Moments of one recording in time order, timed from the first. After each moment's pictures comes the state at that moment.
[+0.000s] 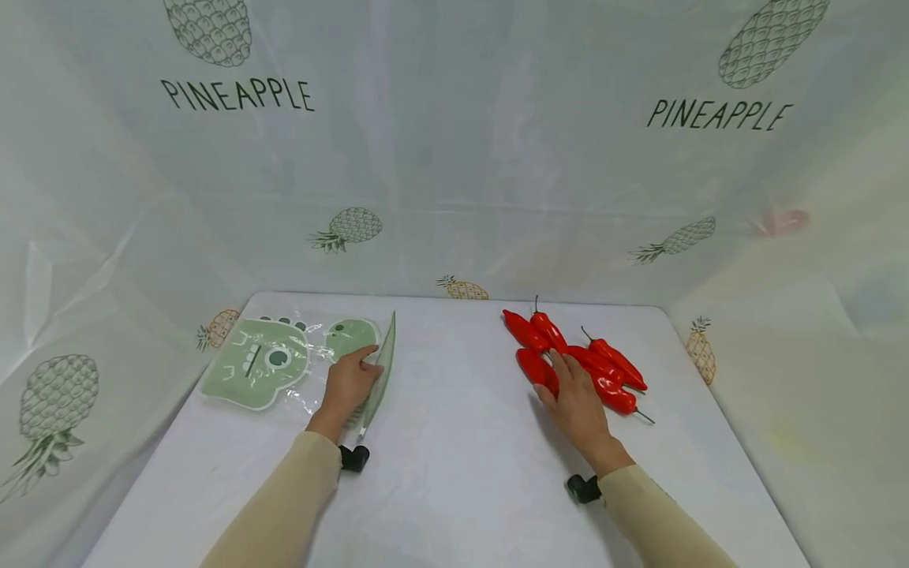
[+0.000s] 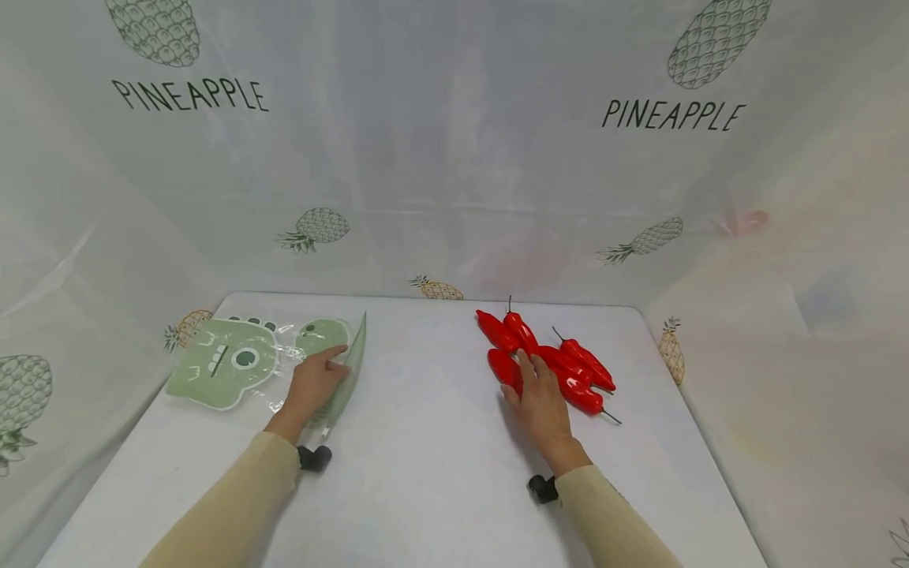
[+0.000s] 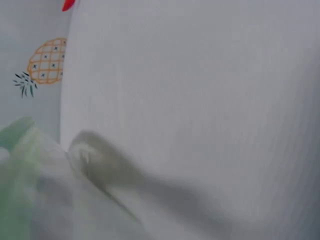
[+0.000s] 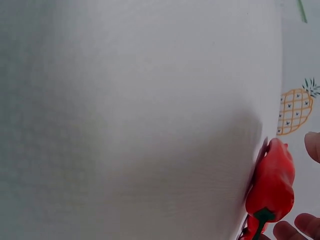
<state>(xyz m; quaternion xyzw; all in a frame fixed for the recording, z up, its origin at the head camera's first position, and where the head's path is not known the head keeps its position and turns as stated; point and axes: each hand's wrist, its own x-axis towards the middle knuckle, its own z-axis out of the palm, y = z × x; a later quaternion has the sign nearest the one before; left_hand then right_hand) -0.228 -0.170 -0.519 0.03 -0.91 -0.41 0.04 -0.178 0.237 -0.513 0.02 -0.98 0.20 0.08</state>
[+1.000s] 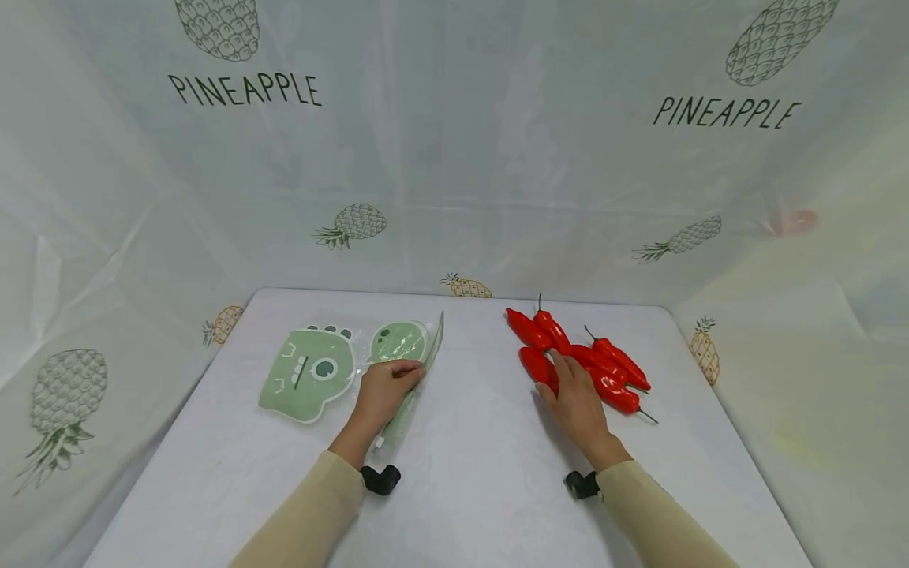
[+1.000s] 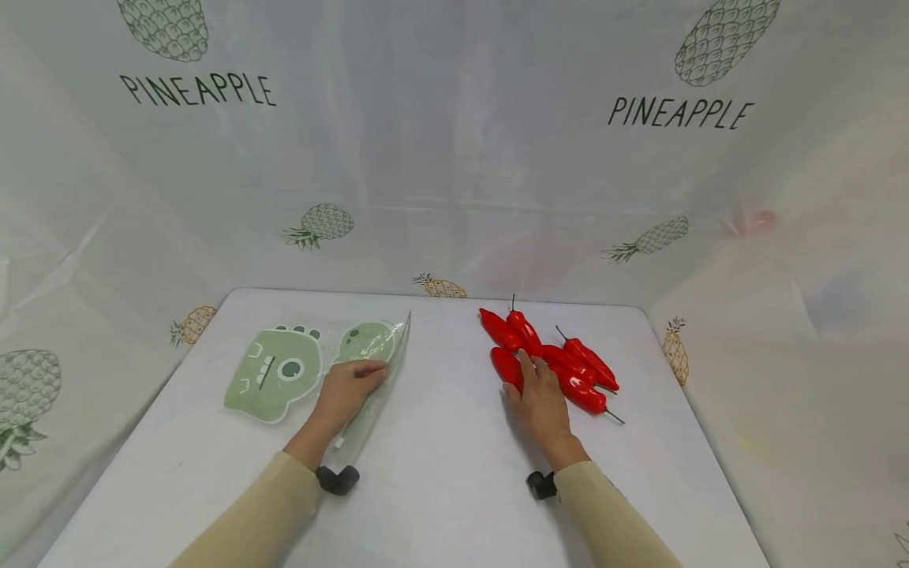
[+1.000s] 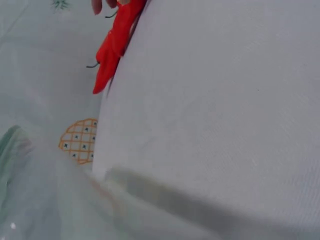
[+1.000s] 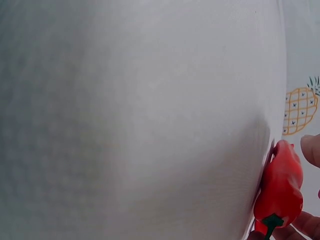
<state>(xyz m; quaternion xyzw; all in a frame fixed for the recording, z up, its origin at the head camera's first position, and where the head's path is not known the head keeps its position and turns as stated) -0.190 -0.109 -0.494 0.02 -0.85 -0.52 0.01 -0.183 0.235 -0.519 0.01 -0.98 0.20 0.06</state>
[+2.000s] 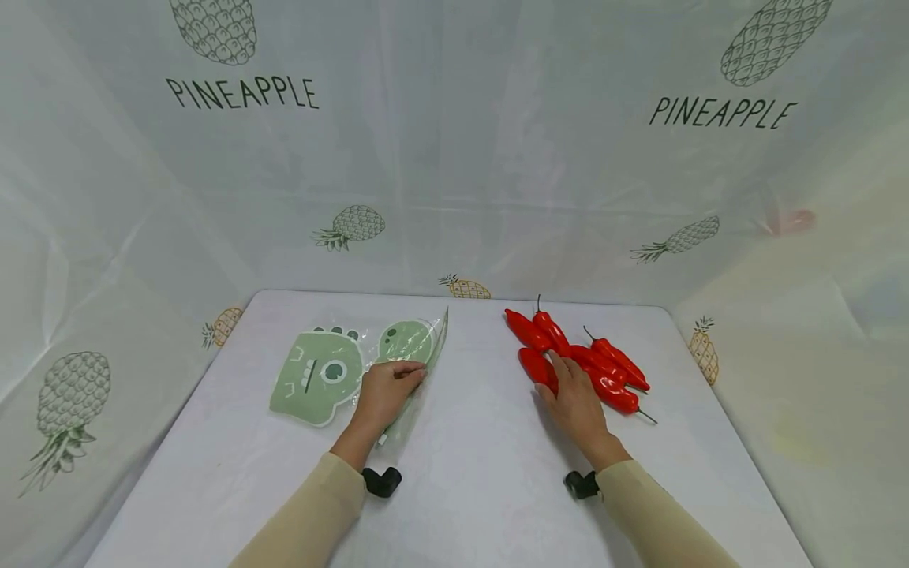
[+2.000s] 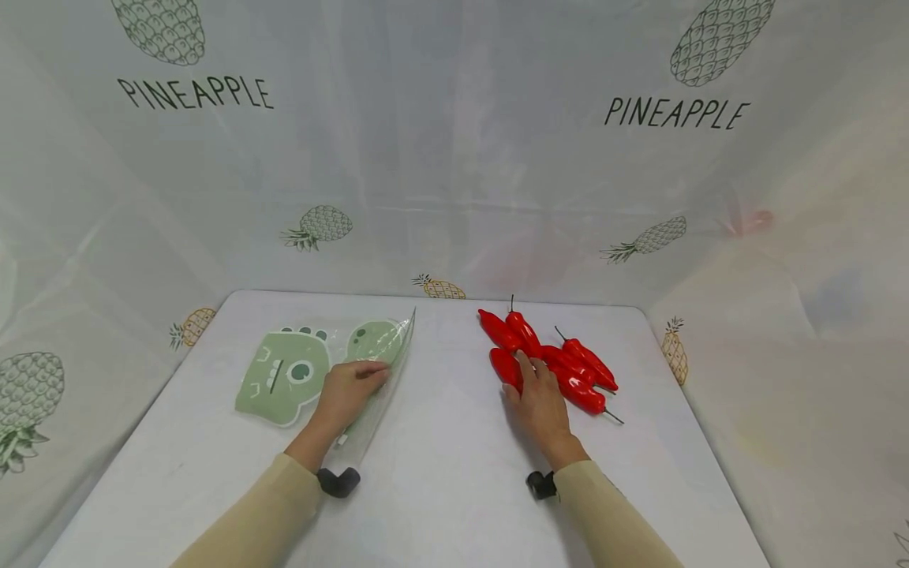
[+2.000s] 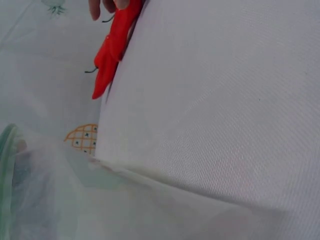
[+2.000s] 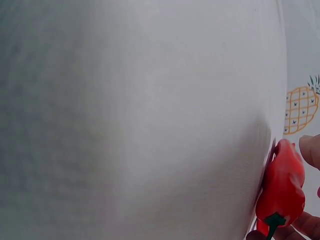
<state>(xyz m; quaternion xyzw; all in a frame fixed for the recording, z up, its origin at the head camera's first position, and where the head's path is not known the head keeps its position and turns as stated) -0.189 -0.102 -0.491 0.02 -0.86 -0.51 0.03 -0.184 0.236 -0.520 0.02 -0.98 0.21 0.06</state>
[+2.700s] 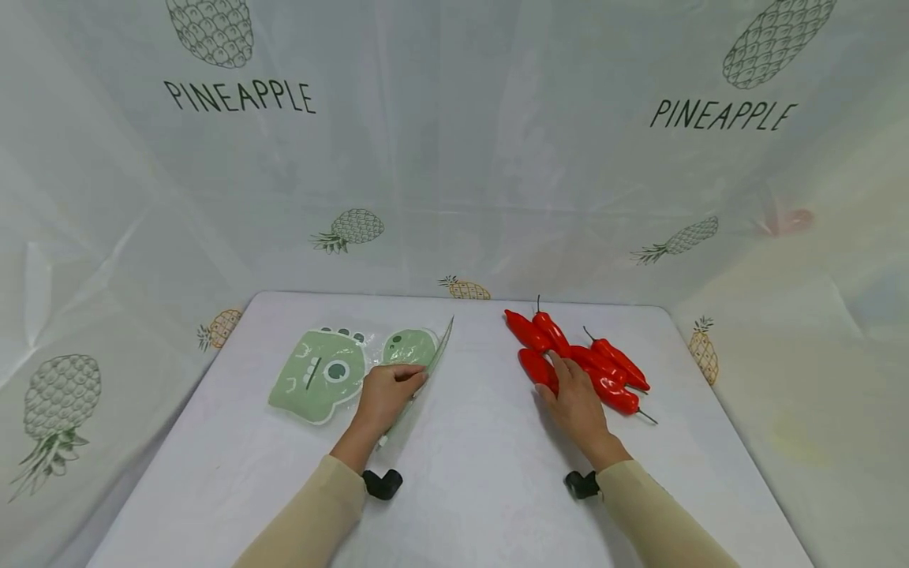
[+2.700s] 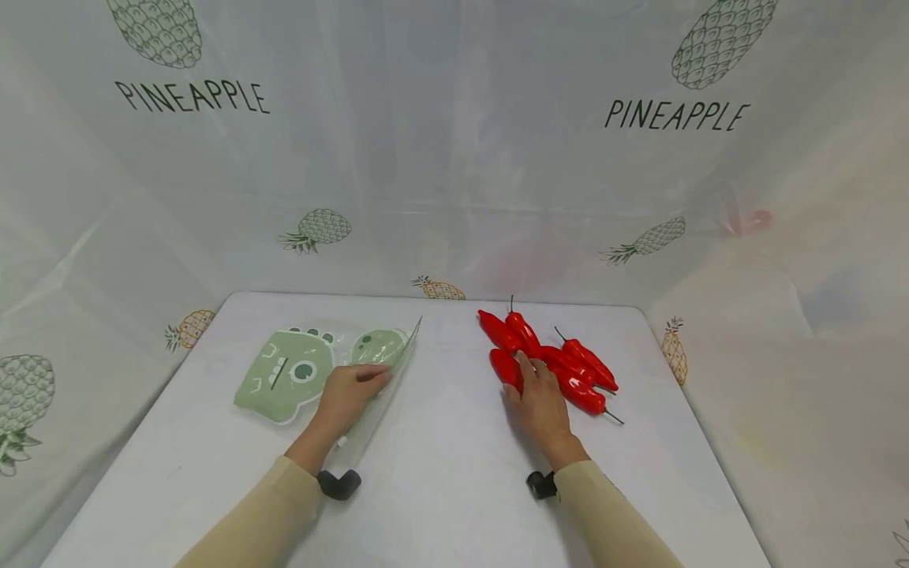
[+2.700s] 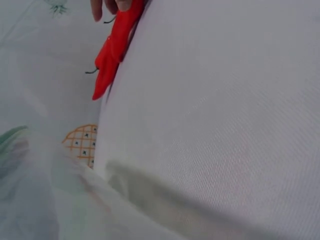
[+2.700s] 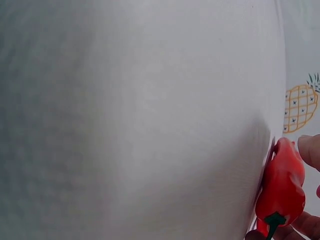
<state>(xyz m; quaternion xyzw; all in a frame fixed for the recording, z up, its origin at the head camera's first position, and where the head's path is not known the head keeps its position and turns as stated) -0.192 -0.106 -0.493 0.02 -0.85 -0.53 0.02 -0.187 0.234 -0.517 0.01 -0.98 0.21 0.05</state>
